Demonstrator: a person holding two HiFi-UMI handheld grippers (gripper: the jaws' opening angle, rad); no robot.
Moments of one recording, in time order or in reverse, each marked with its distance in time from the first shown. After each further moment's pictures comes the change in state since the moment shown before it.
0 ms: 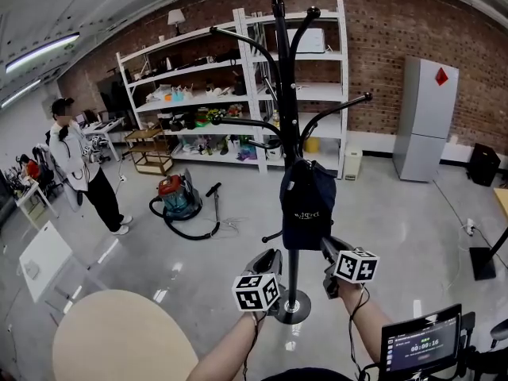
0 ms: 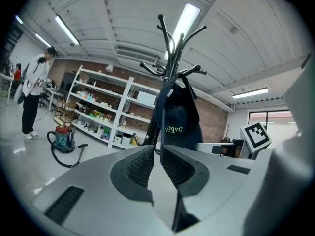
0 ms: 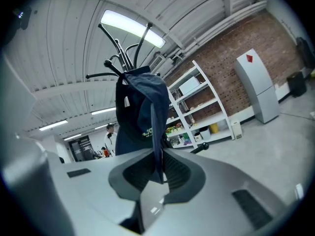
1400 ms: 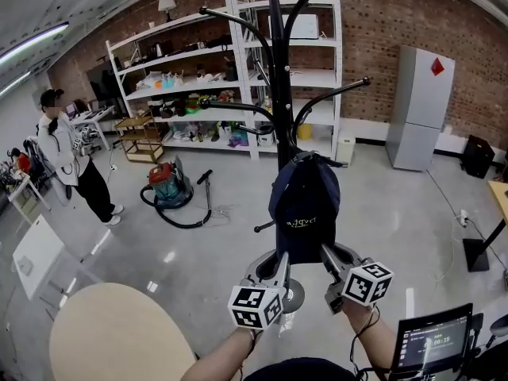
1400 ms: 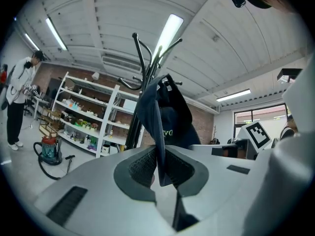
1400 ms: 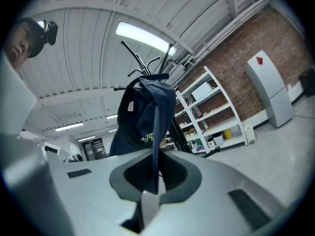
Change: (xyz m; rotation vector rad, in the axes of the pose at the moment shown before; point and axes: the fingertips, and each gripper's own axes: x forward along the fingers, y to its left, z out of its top) left arm -0.041 -0.067 0.021 0.084 -0.091 -0.143; right arm -0.073 0.063 0.010 -0.035 -0.064 0.148
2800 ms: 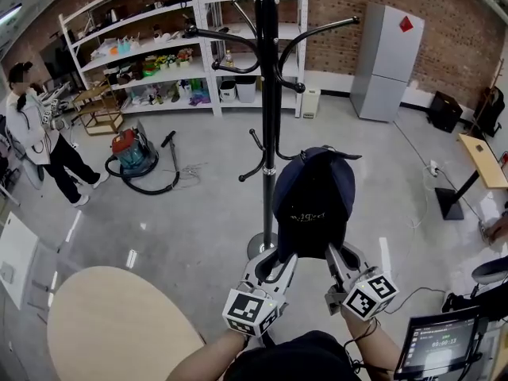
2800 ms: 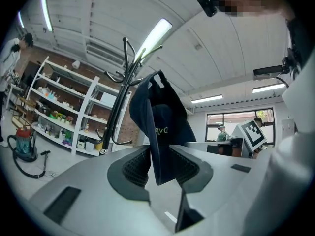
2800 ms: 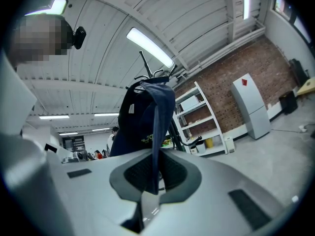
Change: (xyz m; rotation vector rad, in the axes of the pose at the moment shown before) left arm -0.094 -0.050 -0.064 0.001 0.016 -0.286; right arm -0.105 0.060 -0.073 -0.084 -0.102 -0.201
